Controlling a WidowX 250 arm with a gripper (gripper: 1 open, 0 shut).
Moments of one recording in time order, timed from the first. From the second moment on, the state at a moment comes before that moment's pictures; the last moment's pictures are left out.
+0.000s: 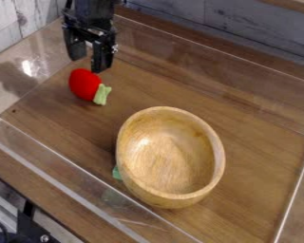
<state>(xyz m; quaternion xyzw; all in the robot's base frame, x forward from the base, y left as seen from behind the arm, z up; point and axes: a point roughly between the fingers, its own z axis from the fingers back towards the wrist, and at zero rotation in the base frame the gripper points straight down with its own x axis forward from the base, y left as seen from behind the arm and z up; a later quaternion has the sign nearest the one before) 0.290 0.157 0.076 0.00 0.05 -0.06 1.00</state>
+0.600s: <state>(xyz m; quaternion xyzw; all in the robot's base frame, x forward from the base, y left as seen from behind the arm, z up) 0.296 0.161 0.061 -0.03 0.04 -0.12 0.99</state>
